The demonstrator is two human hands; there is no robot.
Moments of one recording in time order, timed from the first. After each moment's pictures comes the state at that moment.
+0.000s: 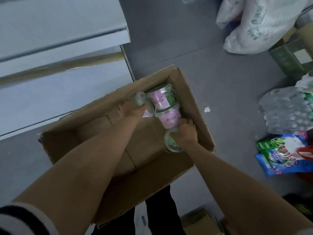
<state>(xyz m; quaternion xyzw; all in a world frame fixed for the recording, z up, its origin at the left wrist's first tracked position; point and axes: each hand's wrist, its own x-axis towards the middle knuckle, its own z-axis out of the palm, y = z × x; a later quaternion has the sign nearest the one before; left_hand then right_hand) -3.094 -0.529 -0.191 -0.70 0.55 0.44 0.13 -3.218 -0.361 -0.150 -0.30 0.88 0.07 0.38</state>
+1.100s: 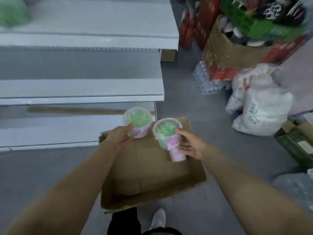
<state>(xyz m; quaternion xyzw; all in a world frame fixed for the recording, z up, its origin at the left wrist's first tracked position) -2.953 -0.467 0.065 -0.60 0.23 0.72 -0.27 -3.210 -0.383 0.075 -0.10 0.70 -0.32 0.64</state>
